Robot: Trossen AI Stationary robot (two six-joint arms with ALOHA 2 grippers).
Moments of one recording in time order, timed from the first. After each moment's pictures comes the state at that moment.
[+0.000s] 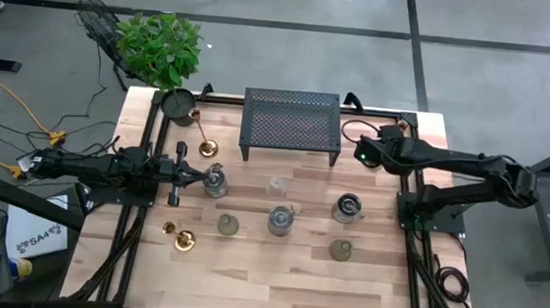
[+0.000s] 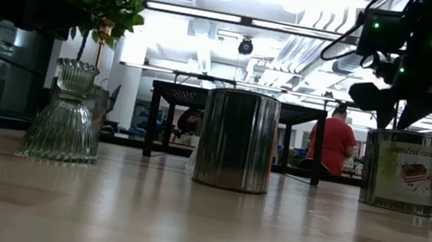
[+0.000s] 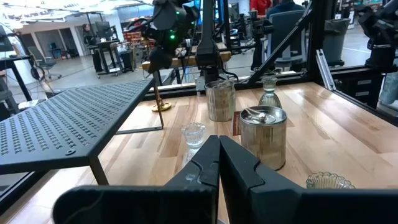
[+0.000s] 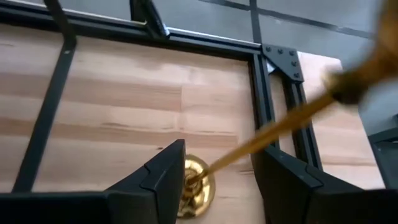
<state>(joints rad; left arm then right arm) -0.03 0.03 0.01 0.02 -0.06 0.12 -0.37 1.13 0.74 -1.01 0.79 1.07</state>
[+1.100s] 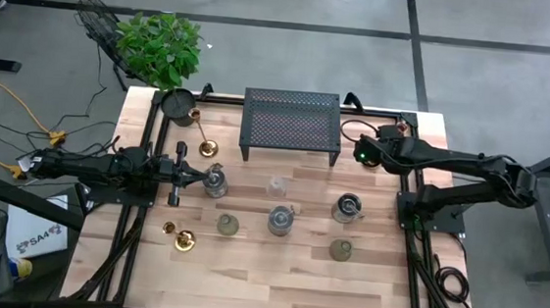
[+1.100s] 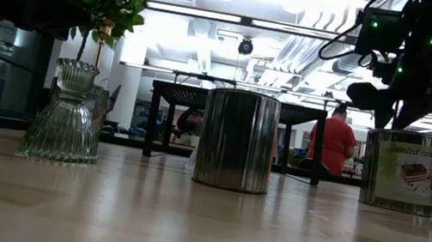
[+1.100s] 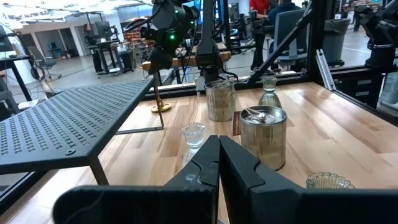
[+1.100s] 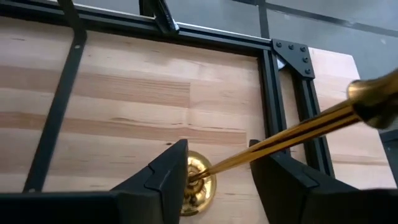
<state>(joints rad) -0.03 0.03 0.01 0.02 -0.06 0.13 -0.36 1.13 0.74 -0.98 0.76 1.05</state>
